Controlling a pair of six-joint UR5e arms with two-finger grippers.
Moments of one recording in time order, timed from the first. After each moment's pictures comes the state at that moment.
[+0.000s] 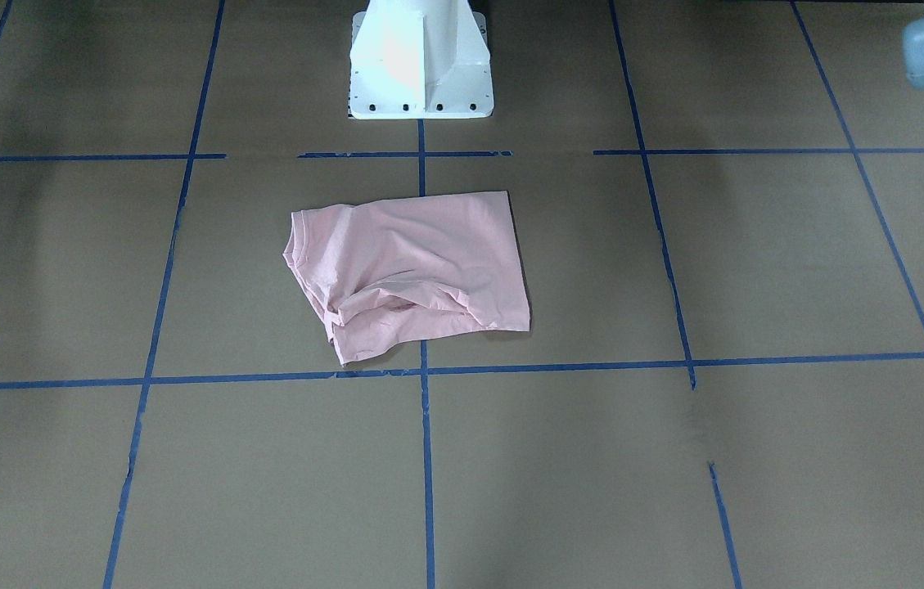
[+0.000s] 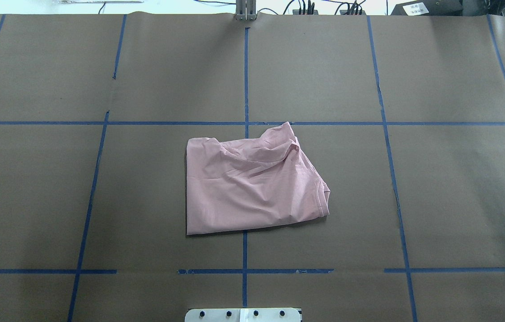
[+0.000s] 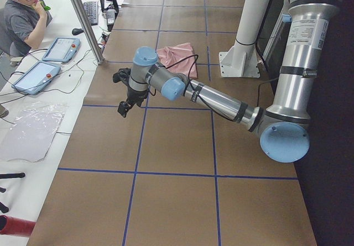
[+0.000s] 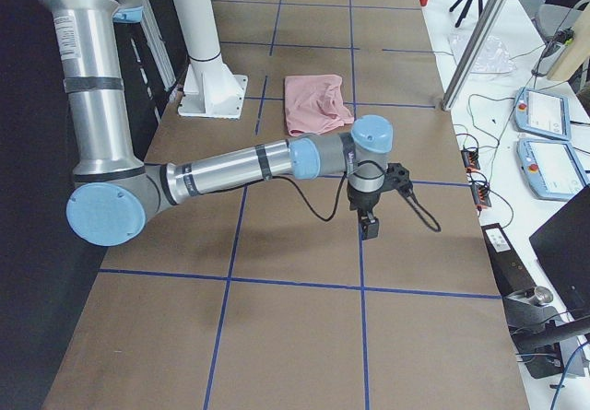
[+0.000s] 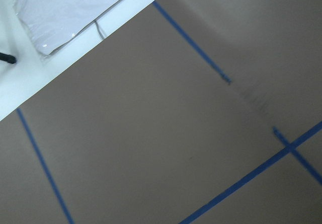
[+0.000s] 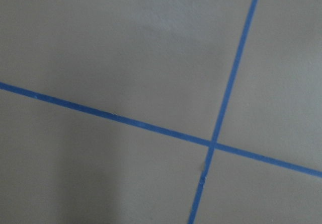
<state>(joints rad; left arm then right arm) -1.38 -1.66 -1.83 -1.80 -2.16 0.06 1.47 -1.53 1.74 -1.61 2.24 -0.06</state>
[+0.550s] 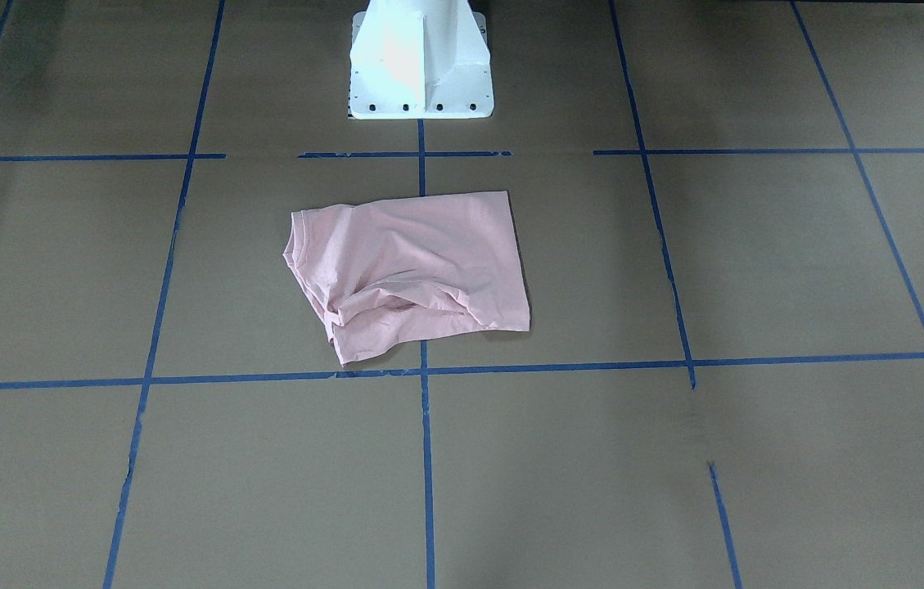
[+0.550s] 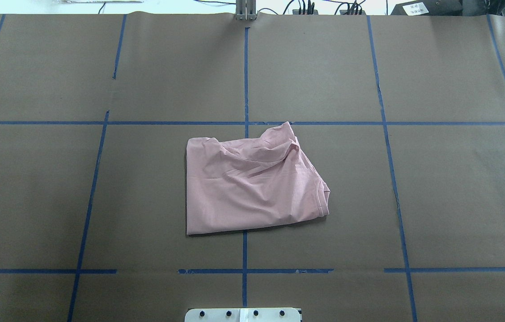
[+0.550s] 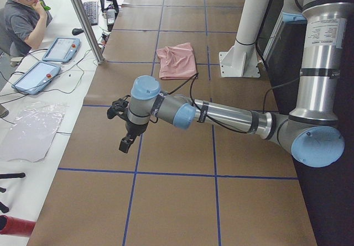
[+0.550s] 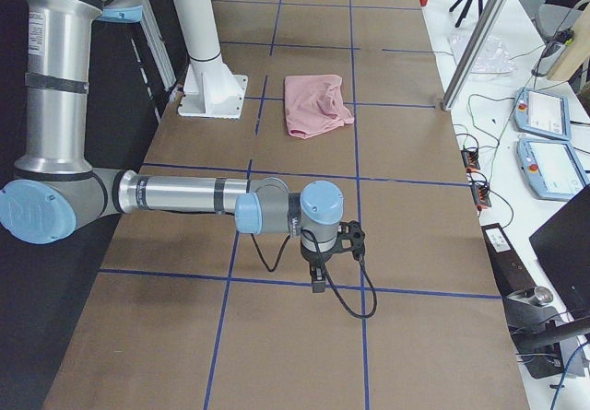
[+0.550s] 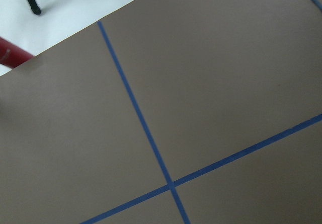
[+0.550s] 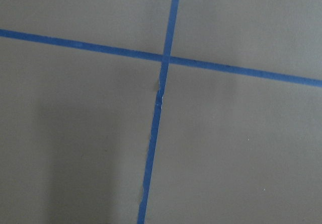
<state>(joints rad) -1.57 -1.59 -1.70 -1.80 -2.24 0.09 1.54 -1.72 1.70 -1.52 2.31 -0.06</state>
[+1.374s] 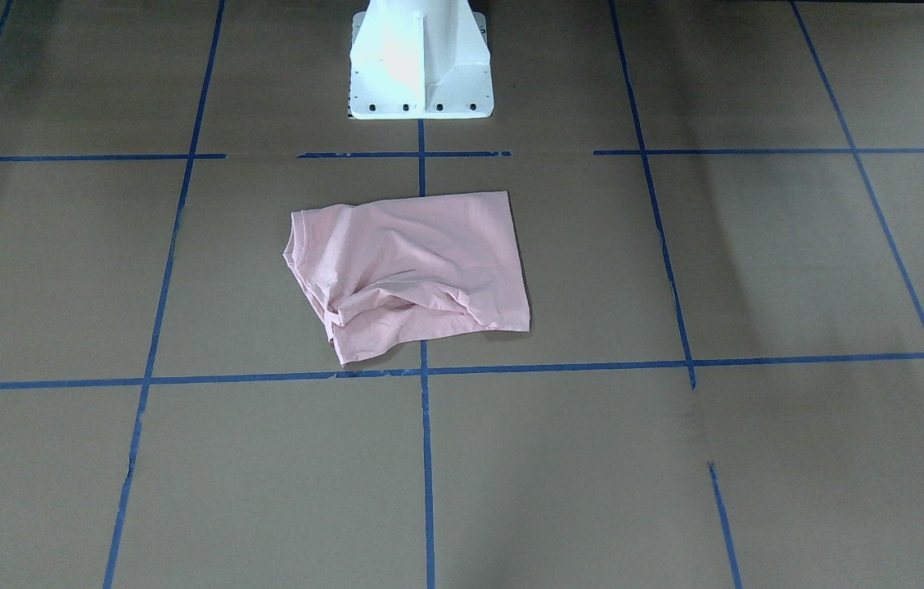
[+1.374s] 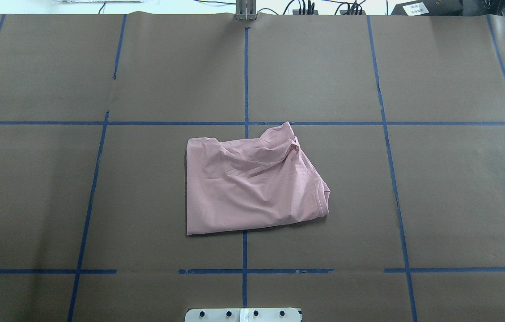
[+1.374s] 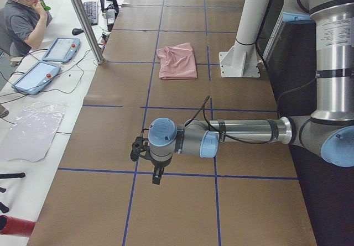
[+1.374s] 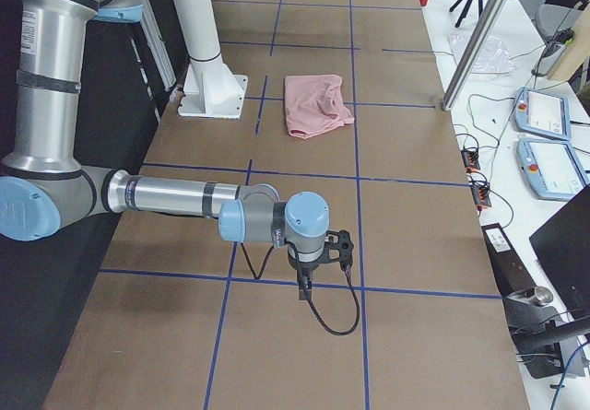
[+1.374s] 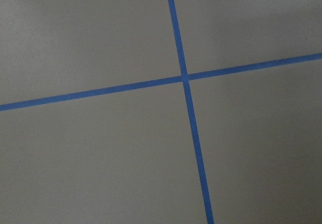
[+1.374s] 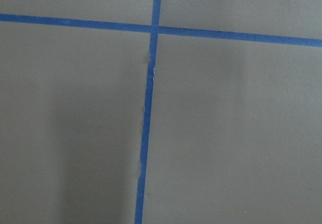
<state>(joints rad) -1.60 -1.44 -1.66 -1.73 -2.38 0.09 1.57 -1.75 1.71 -1.51 2.34 -0.06</state>
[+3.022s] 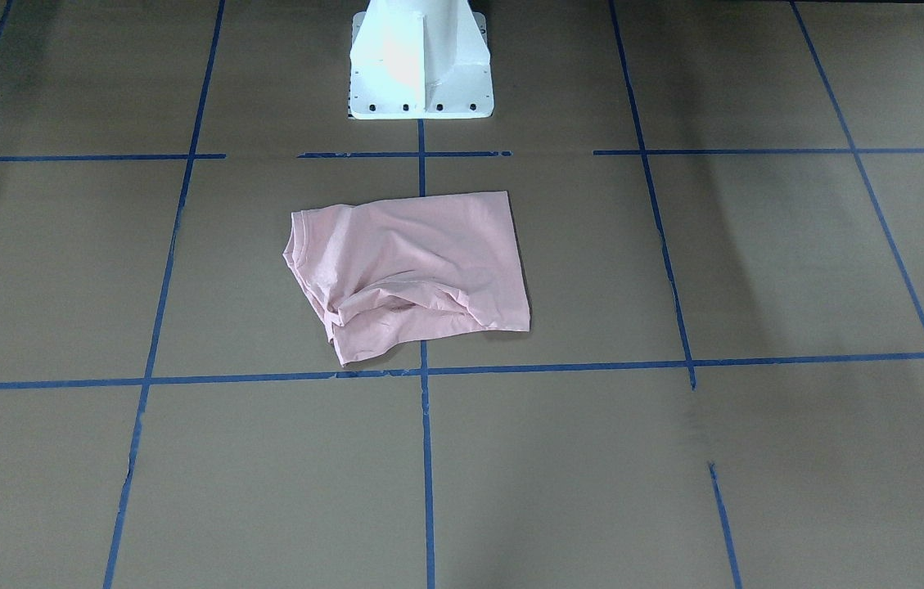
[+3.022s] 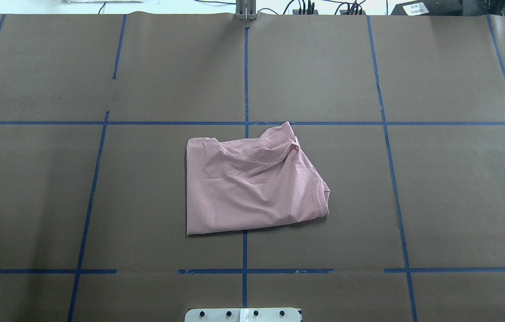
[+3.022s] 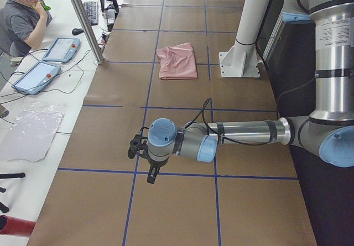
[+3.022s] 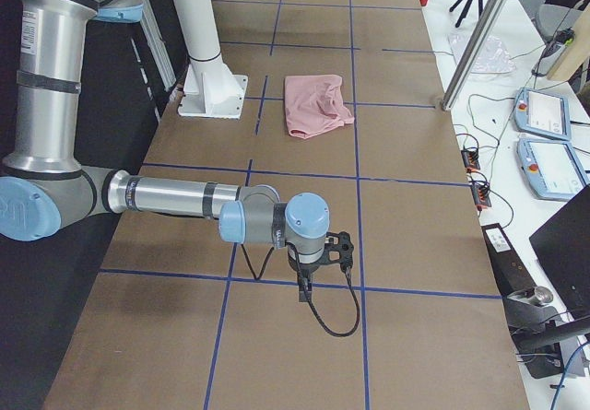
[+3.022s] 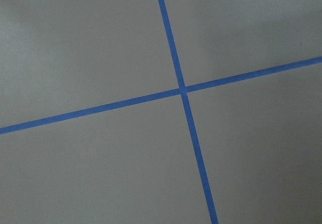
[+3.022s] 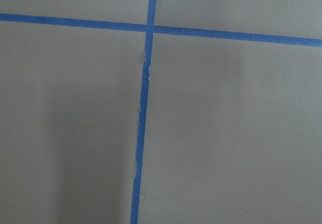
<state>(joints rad) -1.60 -1.45 -1.63 -1.86 -2.37 0.08 1.57 -1.75 1.70 -1.51 2.33 -0.06</state>
